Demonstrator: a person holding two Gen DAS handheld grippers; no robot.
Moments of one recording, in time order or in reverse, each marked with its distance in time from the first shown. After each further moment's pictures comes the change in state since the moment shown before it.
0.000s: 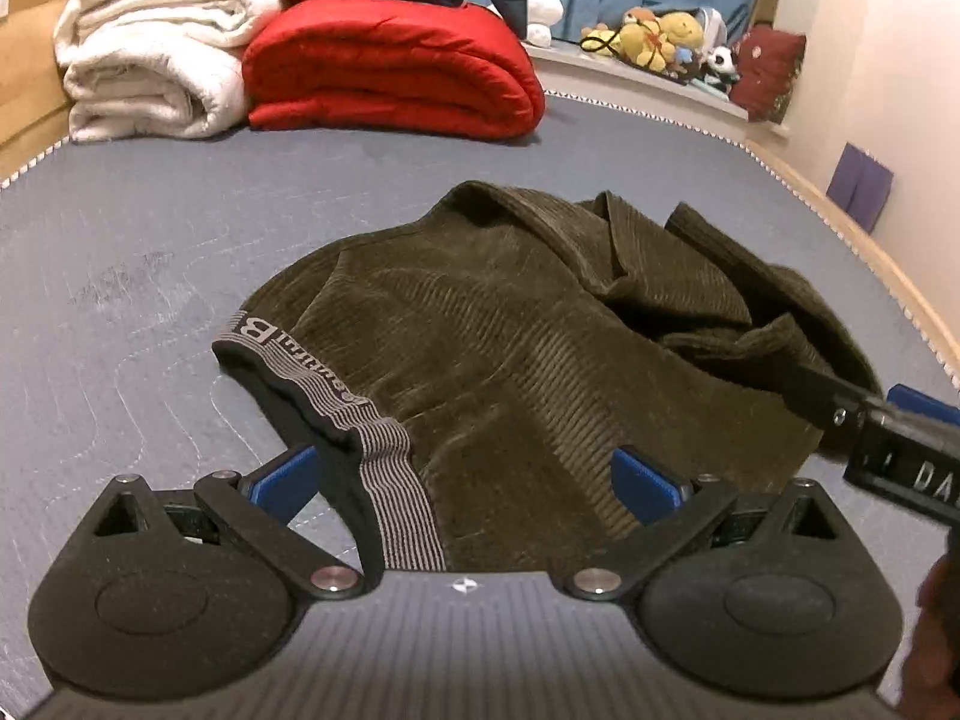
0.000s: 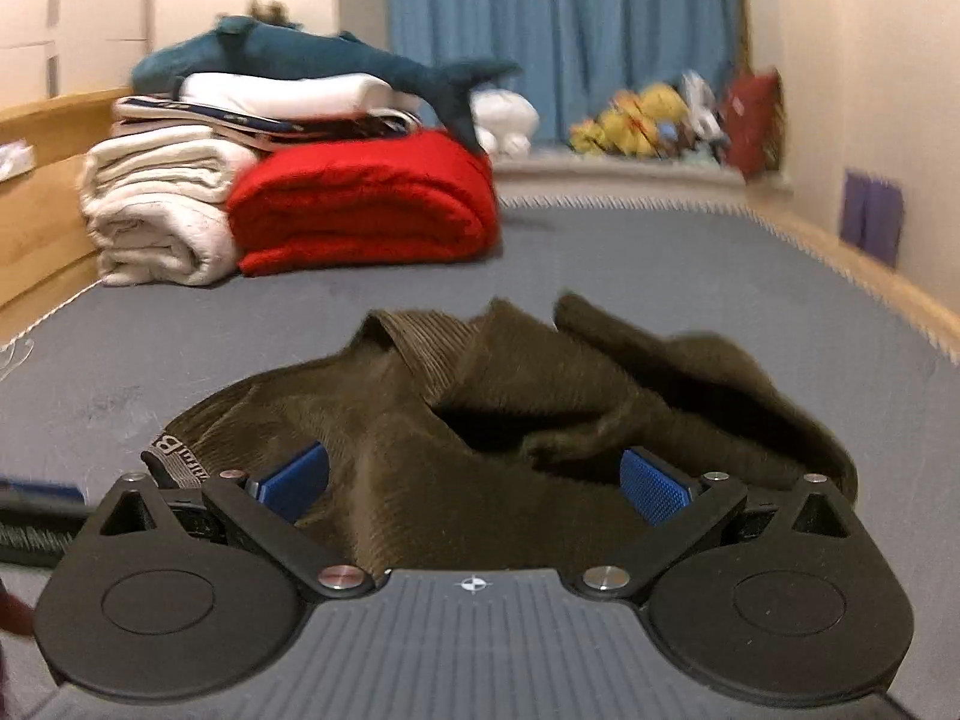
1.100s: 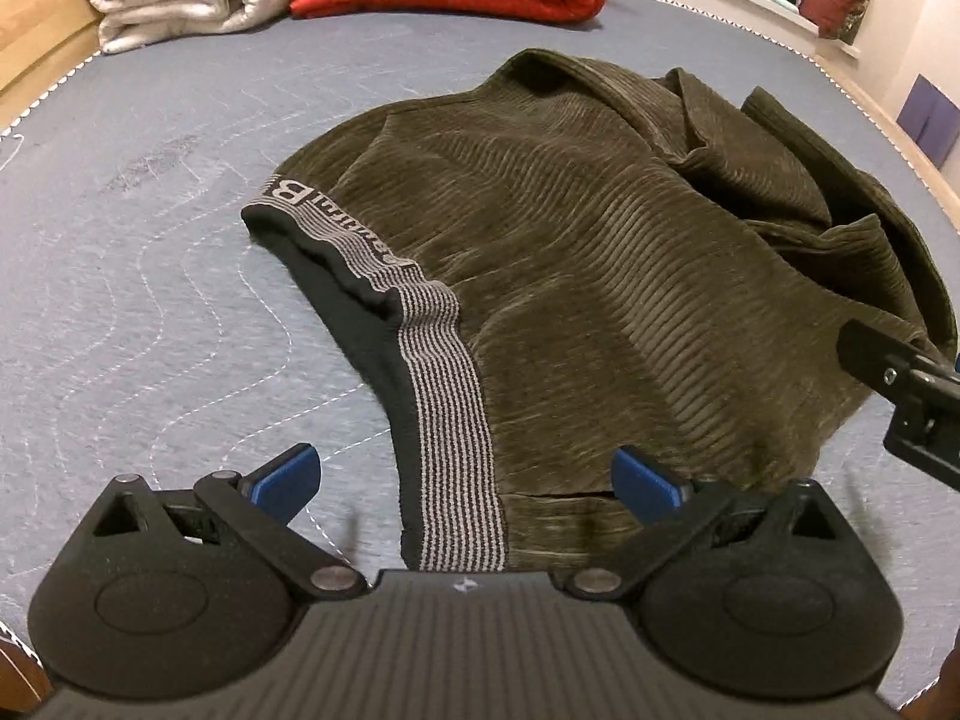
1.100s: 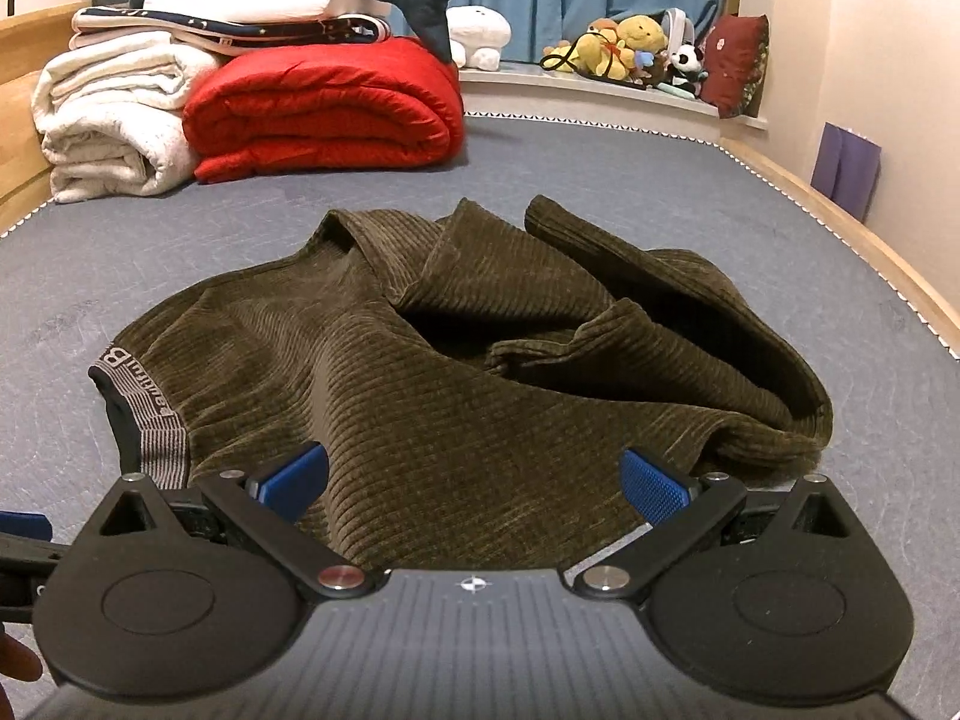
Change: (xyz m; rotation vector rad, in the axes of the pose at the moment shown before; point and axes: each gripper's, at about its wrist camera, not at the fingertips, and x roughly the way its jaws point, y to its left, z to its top) left arm 0.043 -0.003 -0.028 -0.043 0.231 0.115; right arm 0.012 0.012 -0.012 -0.081 0.145 -0.087
